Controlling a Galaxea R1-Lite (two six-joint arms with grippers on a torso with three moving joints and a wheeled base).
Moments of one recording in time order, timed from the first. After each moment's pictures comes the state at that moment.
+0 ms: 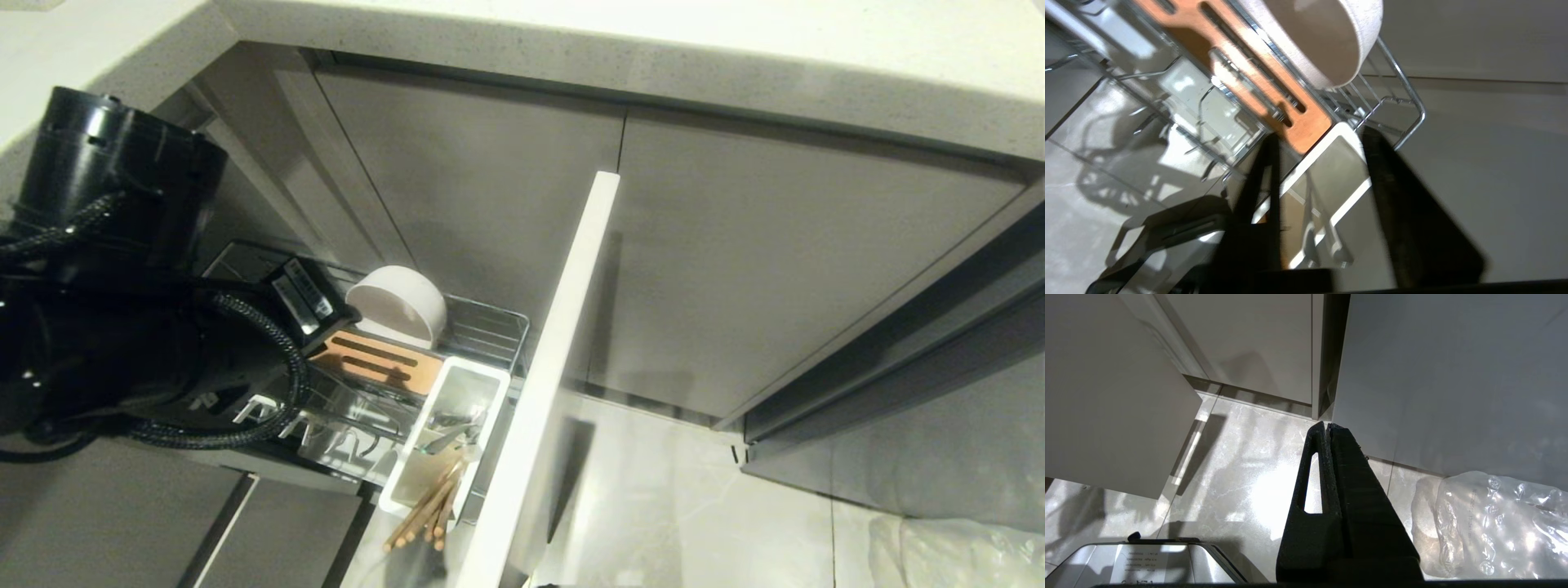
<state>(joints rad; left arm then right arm) -0.66 1.39 -1.15 0.36 0.53 -0.92 0.00 0.00 0.00 0.00 0.00 0.01</state>
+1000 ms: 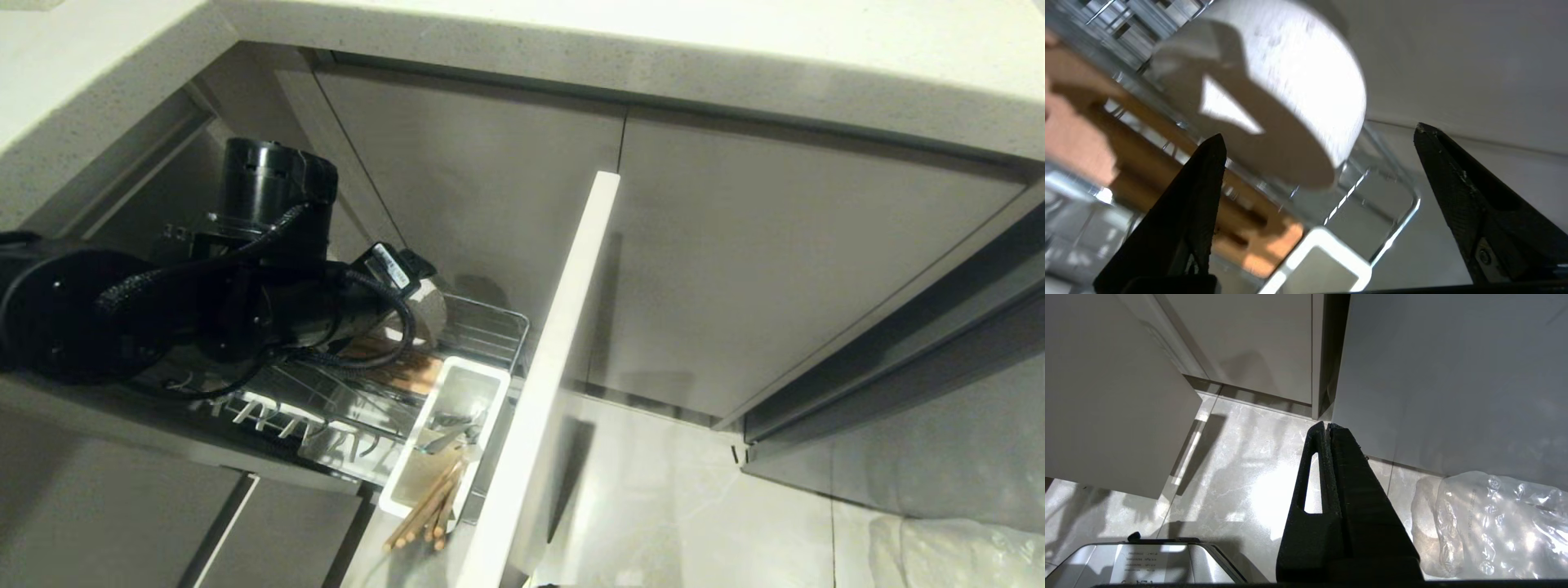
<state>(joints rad) -0.50 1.63 -1.16 0.00 0.38 -0.80 0.00 0.00 0.00 0.00 0.00 0.01</state>
